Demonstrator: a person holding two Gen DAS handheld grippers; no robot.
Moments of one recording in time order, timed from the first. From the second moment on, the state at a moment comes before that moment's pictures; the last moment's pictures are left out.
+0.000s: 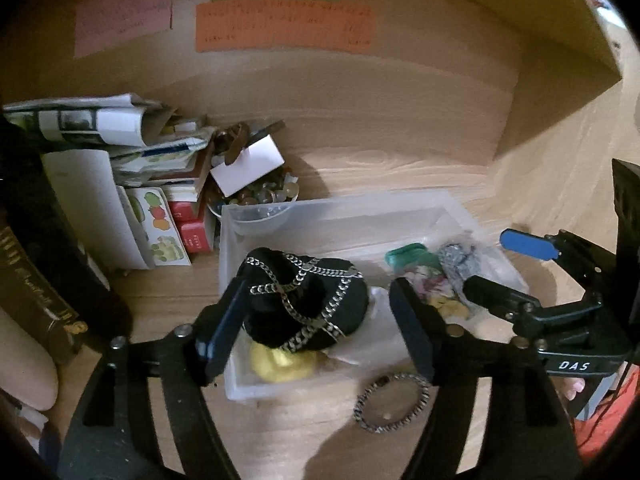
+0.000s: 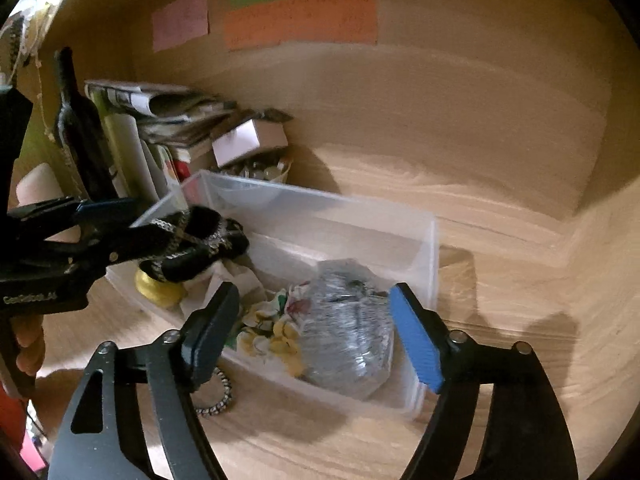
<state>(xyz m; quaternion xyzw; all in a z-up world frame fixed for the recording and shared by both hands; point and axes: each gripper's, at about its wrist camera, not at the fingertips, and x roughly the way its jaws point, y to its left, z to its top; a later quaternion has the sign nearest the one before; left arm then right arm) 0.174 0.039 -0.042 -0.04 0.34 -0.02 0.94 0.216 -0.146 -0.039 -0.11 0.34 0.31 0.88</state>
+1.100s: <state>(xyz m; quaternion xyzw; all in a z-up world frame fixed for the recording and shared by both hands) 0.062 0.012 -0.113 -0.10 0.41 -0.03 0.91 0.077 -0.197 -0.092 -0.08 0.38 0.36 0.85</state>
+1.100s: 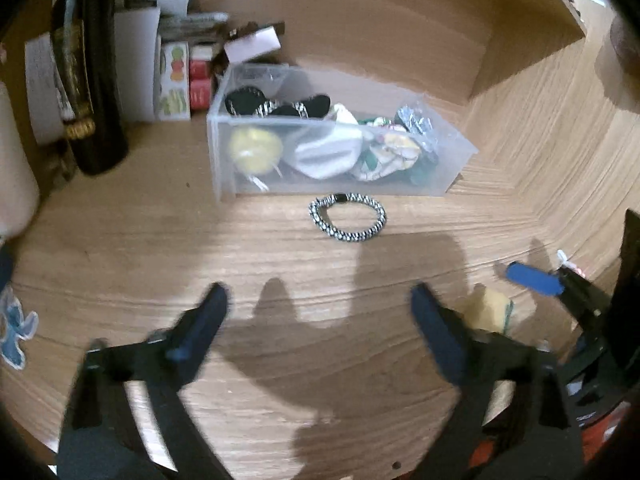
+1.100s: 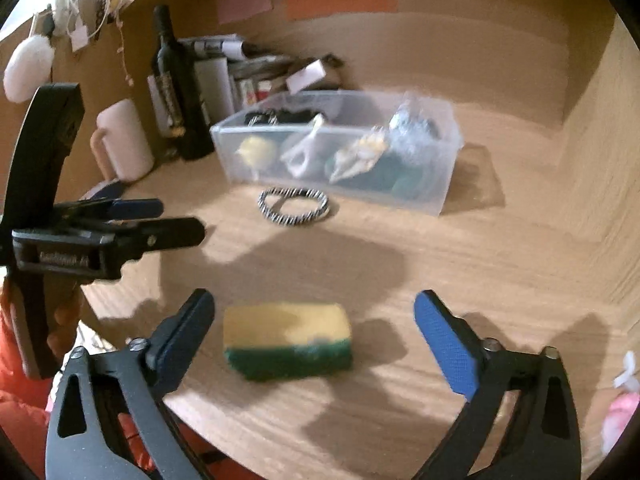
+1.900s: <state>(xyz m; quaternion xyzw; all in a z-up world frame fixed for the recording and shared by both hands) 0.153 0.008 -0.126 -0.07 0.46 -0.03 0.88 0.120 -0.219 -0.060 -0.04 0.34 0.34 0.88</state>
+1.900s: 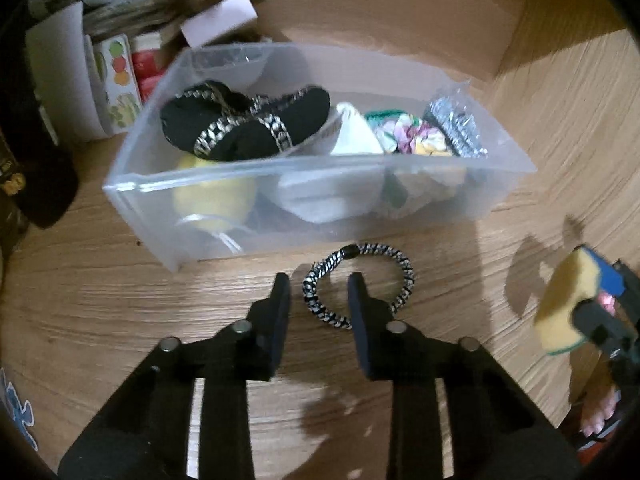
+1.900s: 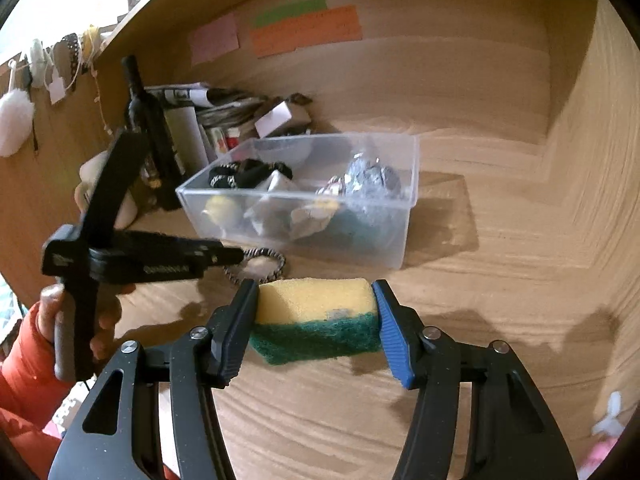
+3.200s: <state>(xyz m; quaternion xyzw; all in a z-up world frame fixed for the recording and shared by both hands) 0.166 0.056 -0.071 -0.08 0.34 0.02 0.94 0.214 -0.128 -0.050 -0.06 0.32 0.33 0.88</state>
